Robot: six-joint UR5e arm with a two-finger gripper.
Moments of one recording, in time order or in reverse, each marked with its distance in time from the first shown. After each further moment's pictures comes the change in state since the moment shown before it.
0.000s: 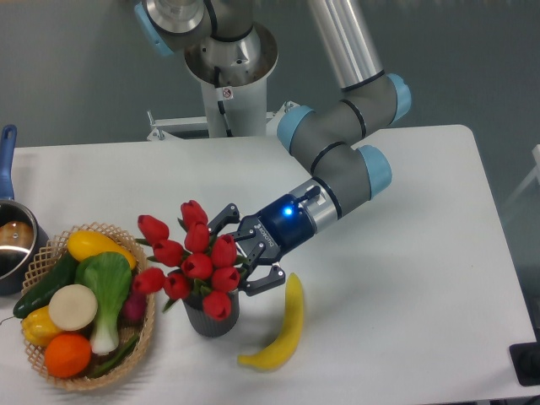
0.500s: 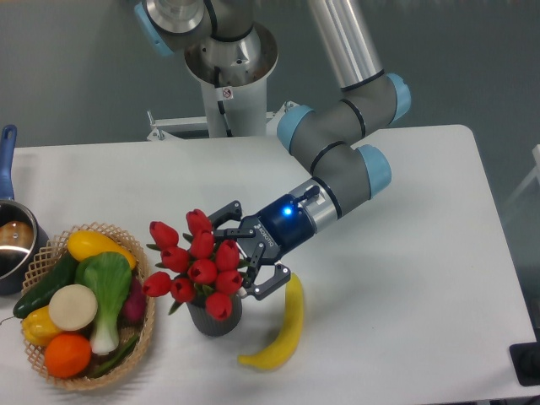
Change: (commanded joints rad) arm 0.005 0.011 -0.017 0.002 0.038 0.002
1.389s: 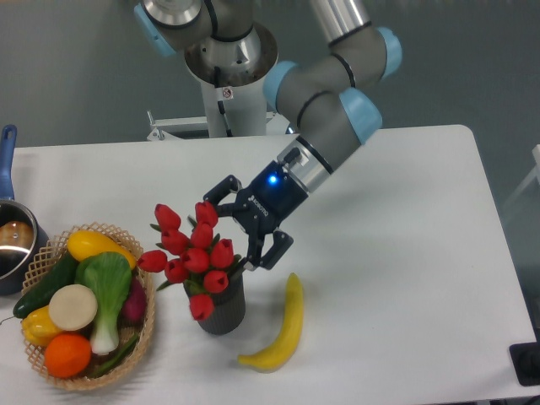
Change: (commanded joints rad) arm 0.012 0.303 -0.109 -0.003 0.543 -0.072
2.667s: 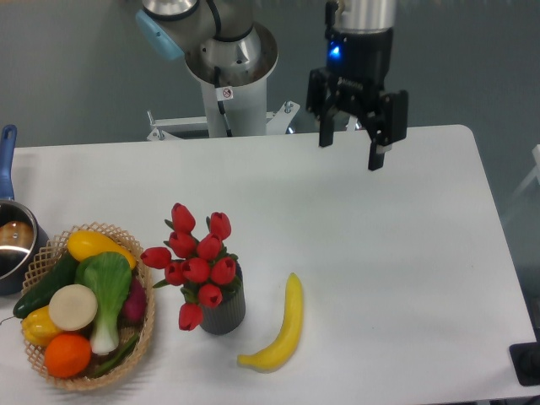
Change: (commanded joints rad) arm 0.127 0.198 0.334 -0.449 0.628 0.285
